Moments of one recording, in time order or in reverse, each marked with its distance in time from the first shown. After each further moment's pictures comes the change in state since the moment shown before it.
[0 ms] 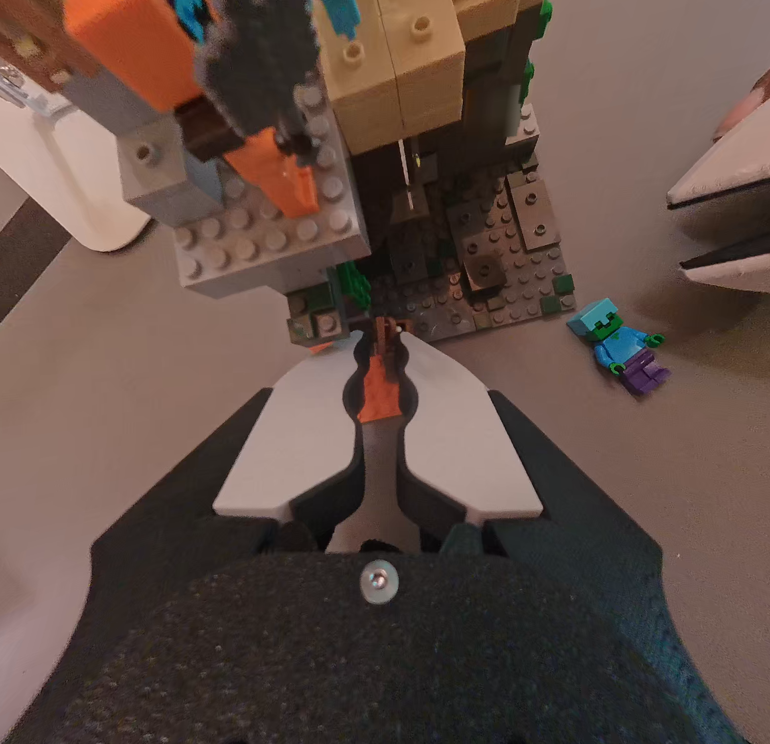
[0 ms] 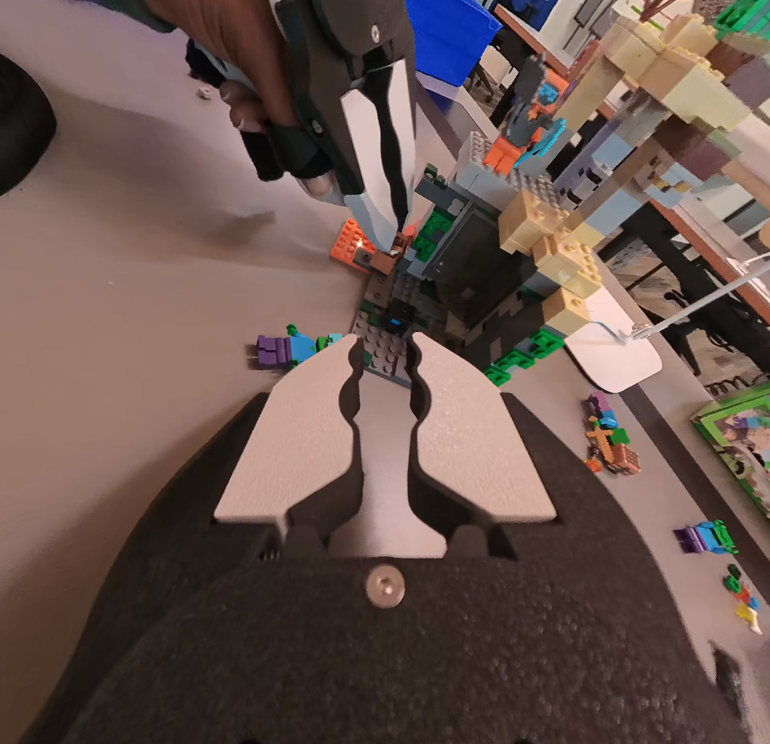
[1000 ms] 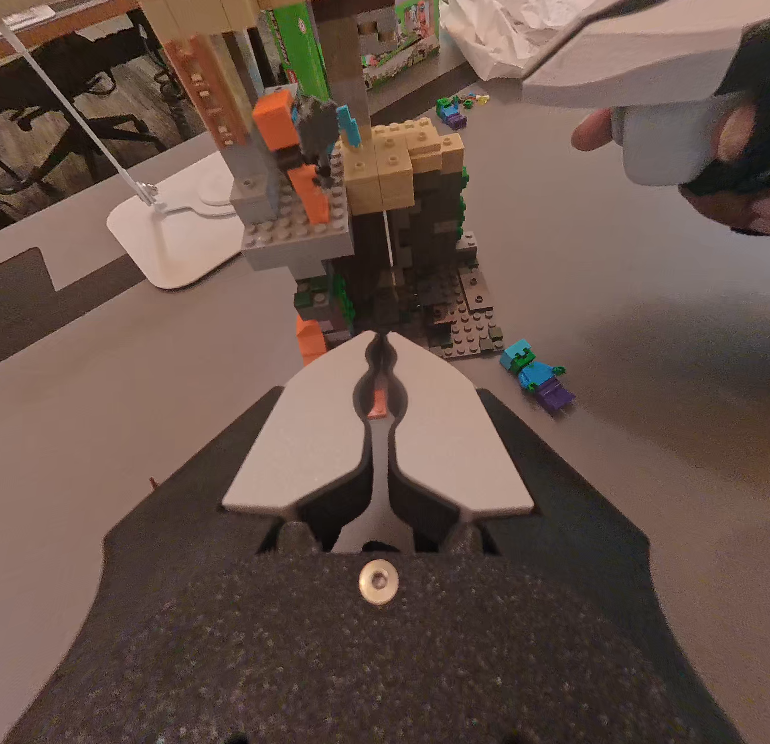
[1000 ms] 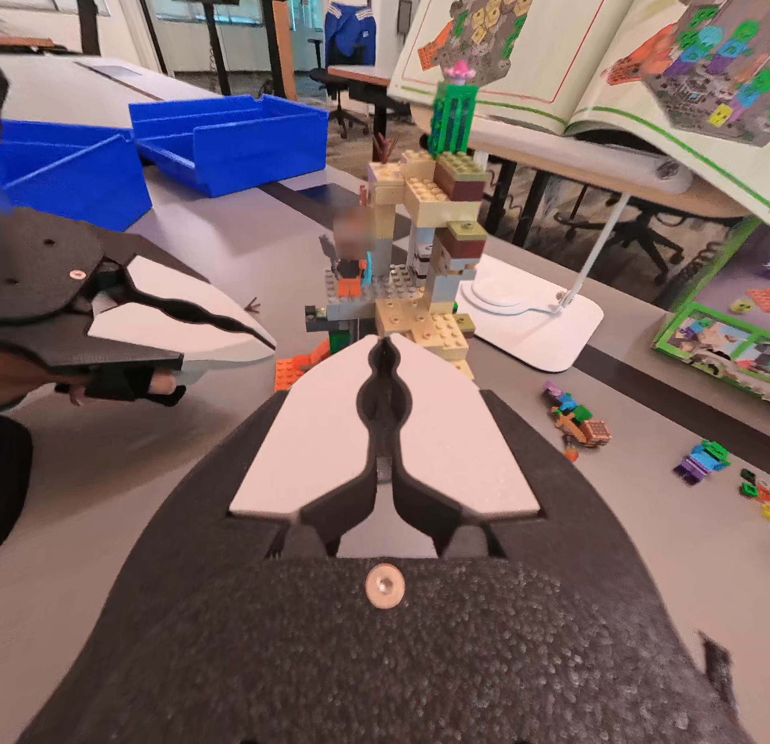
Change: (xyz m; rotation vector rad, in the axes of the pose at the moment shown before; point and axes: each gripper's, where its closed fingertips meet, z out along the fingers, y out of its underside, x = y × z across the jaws) left arm 0.014 -0.014 -0.048 0.417 -0.059 -0.113; right arm 0.068 -0.058 -0.003 0.091 0.251 0.454
